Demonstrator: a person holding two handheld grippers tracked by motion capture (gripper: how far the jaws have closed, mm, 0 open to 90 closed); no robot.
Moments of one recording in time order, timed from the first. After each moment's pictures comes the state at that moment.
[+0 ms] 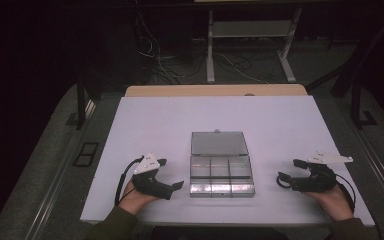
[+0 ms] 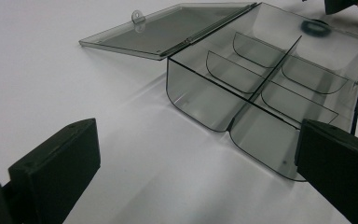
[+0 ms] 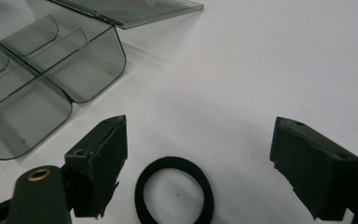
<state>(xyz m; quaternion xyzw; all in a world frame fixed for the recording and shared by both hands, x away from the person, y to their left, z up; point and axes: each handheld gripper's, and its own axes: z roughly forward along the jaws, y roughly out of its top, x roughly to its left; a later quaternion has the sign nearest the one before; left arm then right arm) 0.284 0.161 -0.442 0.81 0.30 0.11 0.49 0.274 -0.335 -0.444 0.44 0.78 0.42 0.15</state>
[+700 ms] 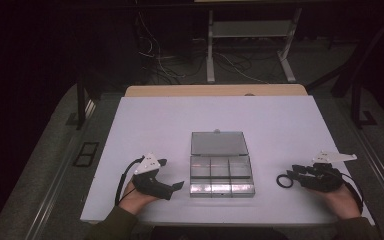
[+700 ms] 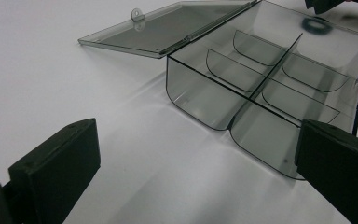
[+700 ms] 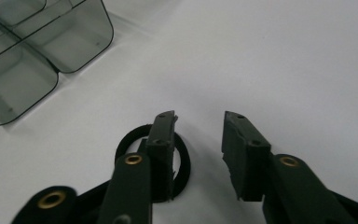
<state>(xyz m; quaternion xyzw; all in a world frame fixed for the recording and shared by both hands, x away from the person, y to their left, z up) 0.284 0.161 -0.443 0.82 0.29 0.11 0.48 0.275 -0.351 -0.444 0.44 0.80 0.39 0.13</state>
